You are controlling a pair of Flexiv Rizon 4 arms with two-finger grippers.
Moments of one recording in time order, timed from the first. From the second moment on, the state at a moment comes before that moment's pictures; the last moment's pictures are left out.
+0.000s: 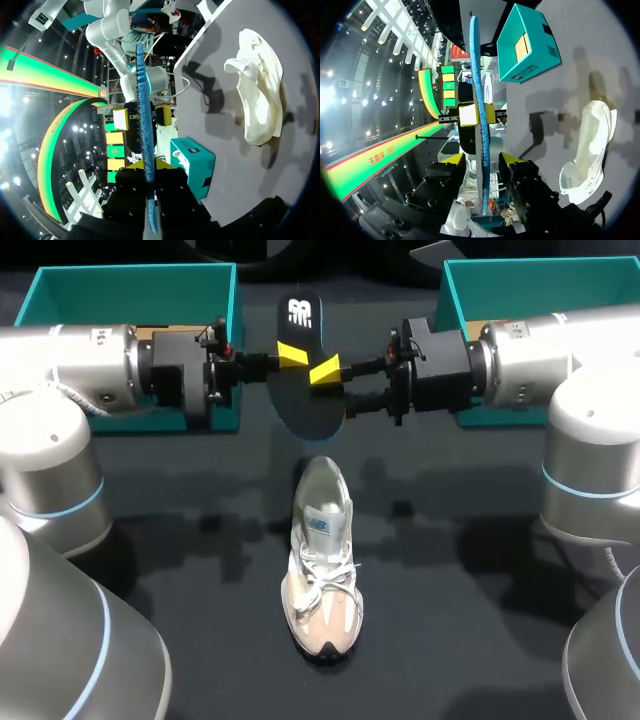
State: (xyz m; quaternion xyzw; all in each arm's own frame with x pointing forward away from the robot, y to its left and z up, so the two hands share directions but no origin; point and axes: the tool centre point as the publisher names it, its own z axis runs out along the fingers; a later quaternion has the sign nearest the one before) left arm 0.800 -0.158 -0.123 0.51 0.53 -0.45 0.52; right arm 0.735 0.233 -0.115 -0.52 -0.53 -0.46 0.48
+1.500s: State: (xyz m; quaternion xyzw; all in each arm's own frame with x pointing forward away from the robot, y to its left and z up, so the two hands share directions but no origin) left arm 0.776 -0.108 -0.132 0.53 0.59 -0.41 0.45; right arm 0.747 0.206 -0.127 -0.52 -0.52 -0.50 0.46
